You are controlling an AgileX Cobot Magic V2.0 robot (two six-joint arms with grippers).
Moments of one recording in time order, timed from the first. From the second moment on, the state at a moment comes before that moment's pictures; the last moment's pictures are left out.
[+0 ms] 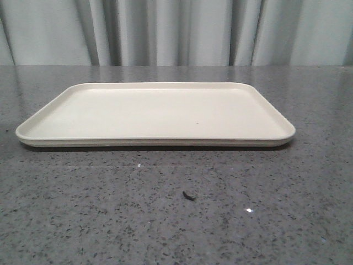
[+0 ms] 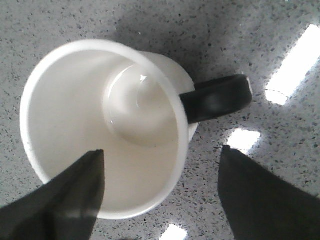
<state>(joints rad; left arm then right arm) -0.13 1.11 -1.01 0.05 1.20 0.89 0.09 0.47 -0.50 -0.02 0.20 0.07</state>
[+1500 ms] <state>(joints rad) -0.31 1.40 -1.42 -0.16 1.25 0.80 0.09 0.47 -0.50 -0.02 0.16 0.07</state>
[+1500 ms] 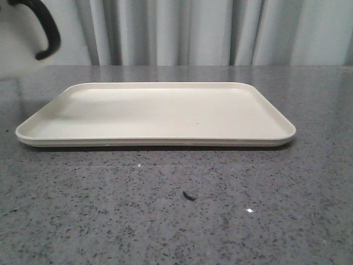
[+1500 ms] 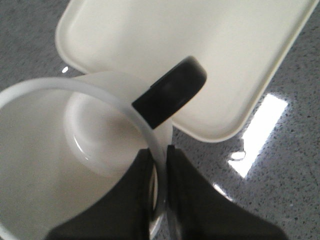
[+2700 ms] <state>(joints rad) -0.66 1.76 -1.69 -0.10 1.25 0.81 0.09 0.47 -0.50 -0.02 0.13 0.07</state>
